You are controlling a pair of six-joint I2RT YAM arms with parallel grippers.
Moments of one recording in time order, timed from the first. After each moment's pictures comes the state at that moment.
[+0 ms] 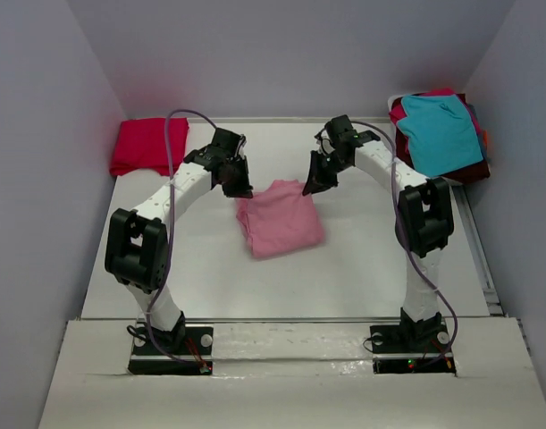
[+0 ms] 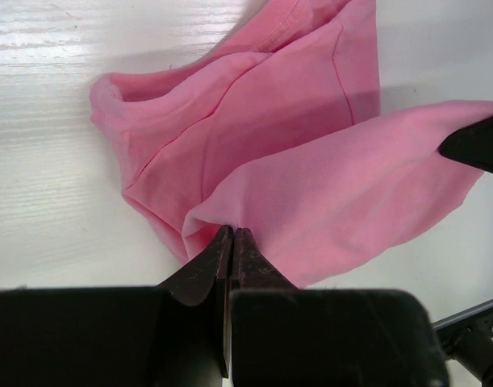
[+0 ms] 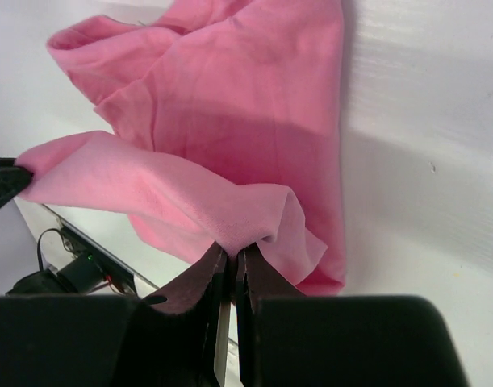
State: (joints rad) left arm -0.40 1.72 1.40 -0.66 0.16 -0.49; right arm 0.37 2.07 1.77 -0.83 -0.48 0.44
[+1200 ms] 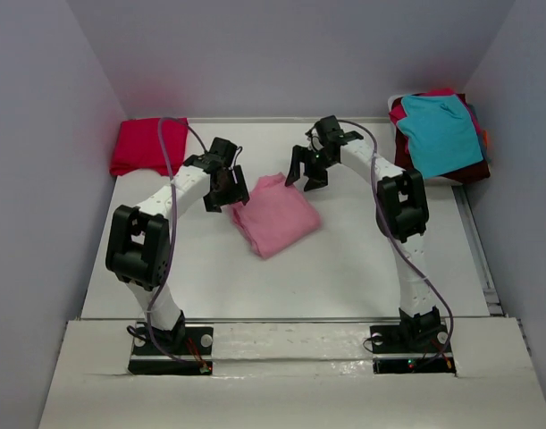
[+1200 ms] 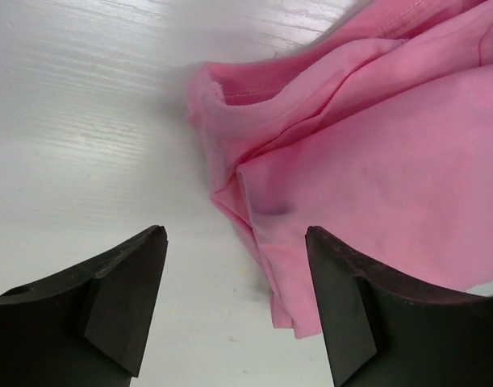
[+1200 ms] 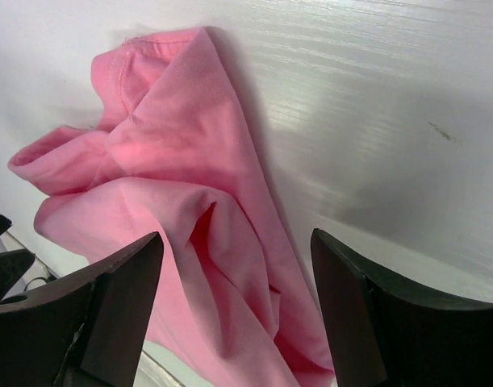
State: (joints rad) left arm -0.37 1.74 1.34 -0.73 -0.06 -0.60; right arm 0.37 2.35 2.01 -0.74 -0.49 0.44
